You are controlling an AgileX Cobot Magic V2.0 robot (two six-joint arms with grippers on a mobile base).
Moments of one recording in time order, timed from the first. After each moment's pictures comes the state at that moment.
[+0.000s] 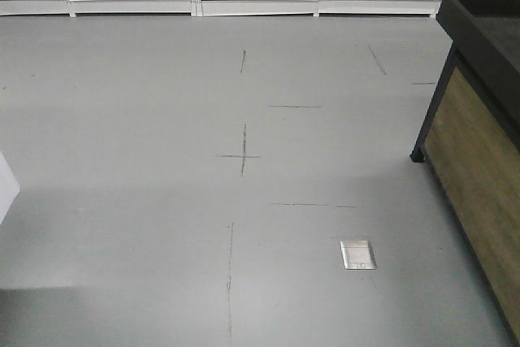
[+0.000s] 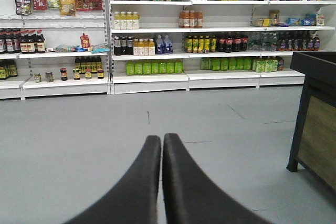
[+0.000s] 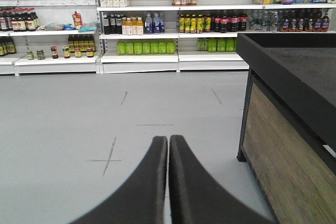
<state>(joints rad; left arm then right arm) -0.14 -0.01 0.03 0.01 0.07 -0.06 -0.03 -0.01 0.03 -0.11 0.14 0.08</state>
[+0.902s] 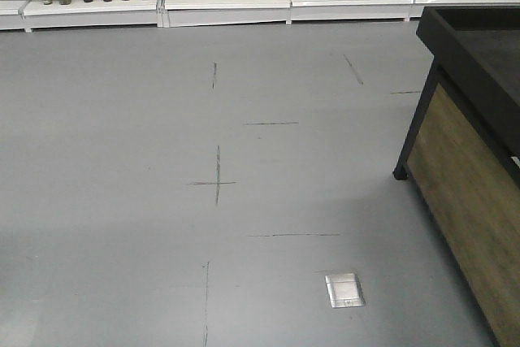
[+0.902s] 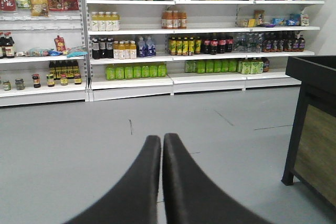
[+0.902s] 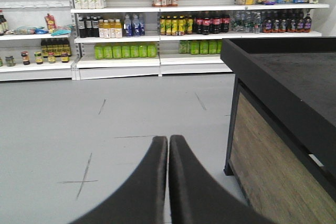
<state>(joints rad) -0.14 -0.01 0.03 0.01 0.07 -0.06 -0.03 -0.01 0.03 -0.11 0.14 0.08</state>
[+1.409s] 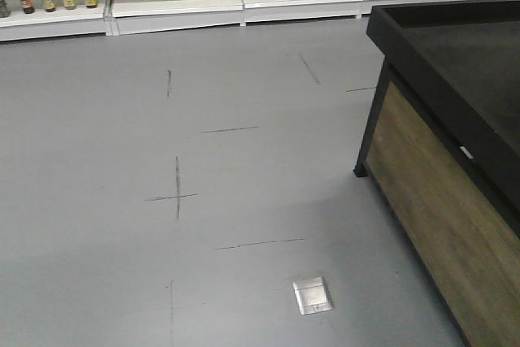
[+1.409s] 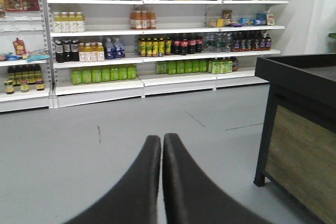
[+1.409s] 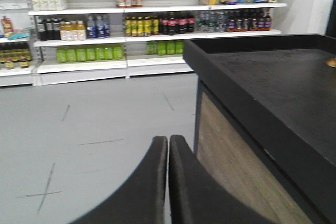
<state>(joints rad) -0.14 -0.01 0.03 0.01 0.07 -0.06 -0.03 -0.01 0.03 -0.11 0.14 0.08</state>
